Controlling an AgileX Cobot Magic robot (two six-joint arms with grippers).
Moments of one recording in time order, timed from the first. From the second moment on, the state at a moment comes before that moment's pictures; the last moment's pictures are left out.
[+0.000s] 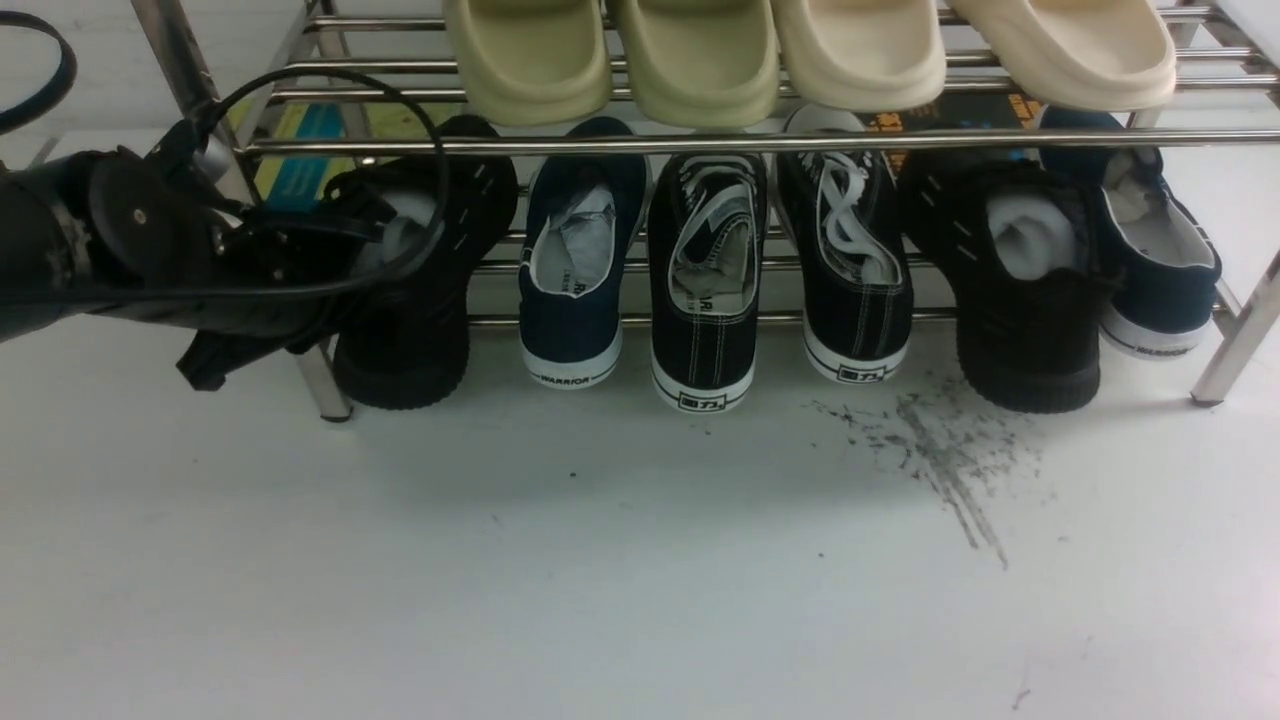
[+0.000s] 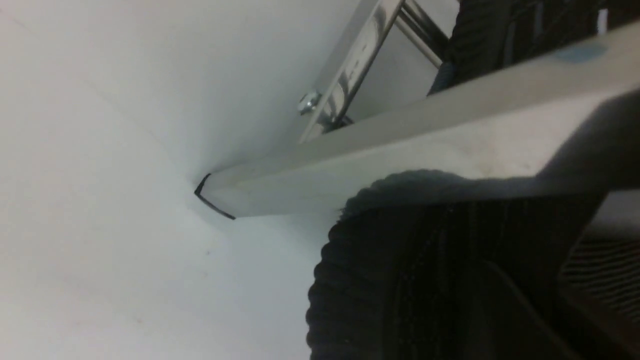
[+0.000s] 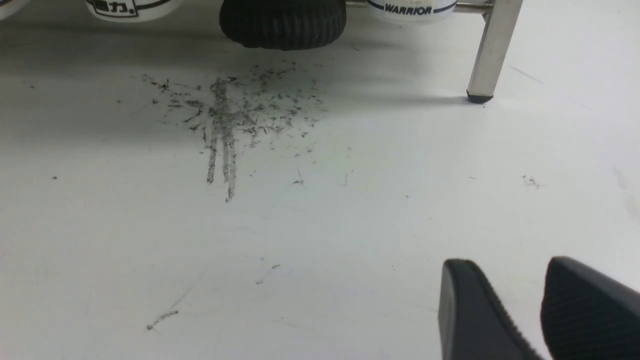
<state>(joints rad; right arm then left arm) 0.03 -0.01 0.01 0.02 0.39 0.00 -0.15 1.62 -1.06 -0.30 0.28 -0.53</state>
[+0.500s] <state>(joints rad) 0.03 -0.01 0.01 0.02 0.39 0.00 -0.15 1.33 -1.06 -0.27 0.67 -0.53</state>
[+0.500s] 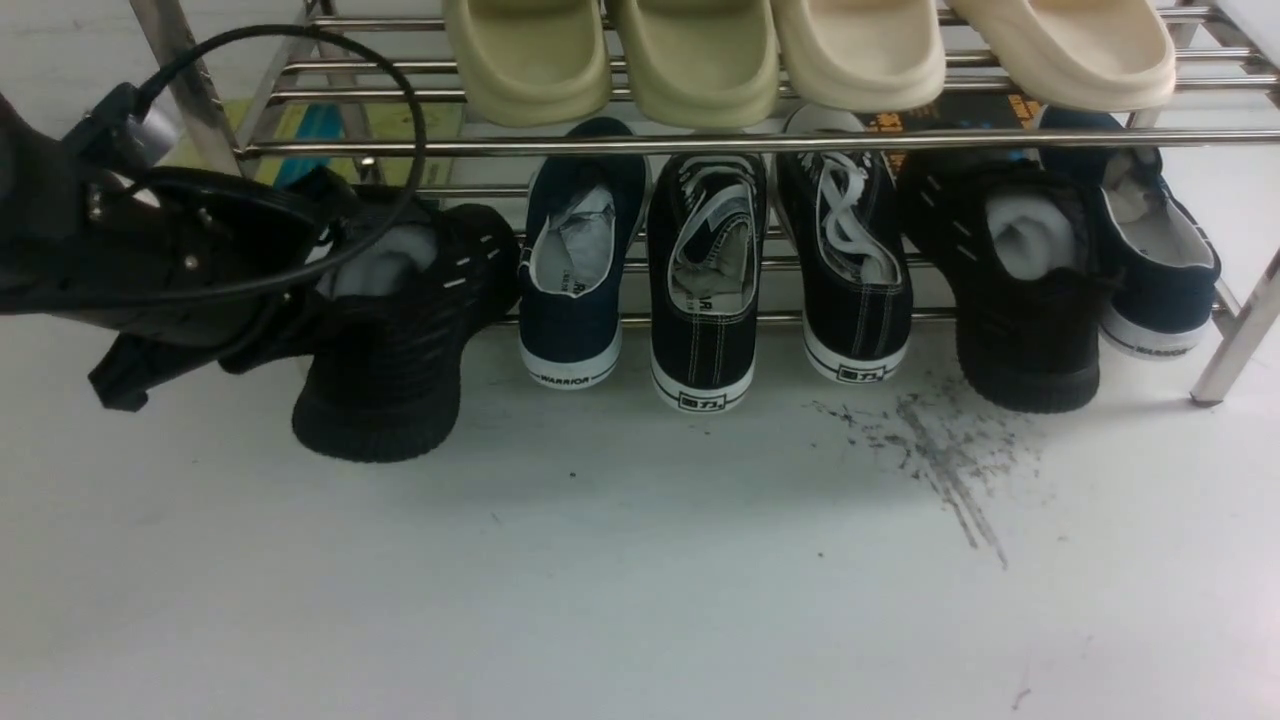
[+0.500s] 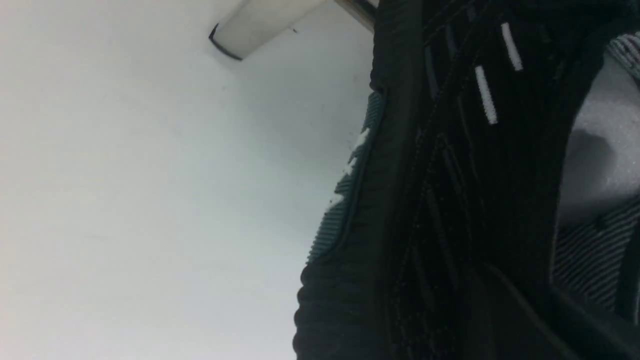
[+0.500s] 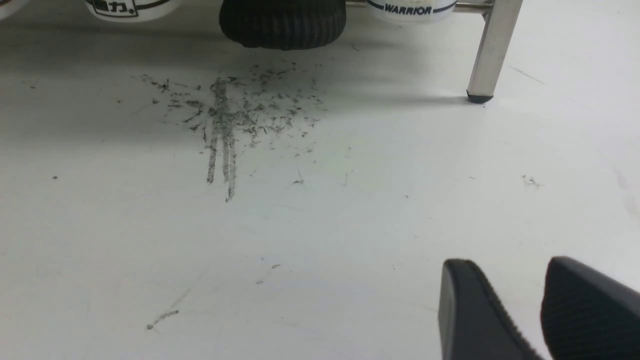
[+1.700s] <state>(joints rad) 0.03 -0.01 0.01 0.02 0.39 0.00 -0.15 0.61 -0.45 -0.57 0.72 -0.56</state>
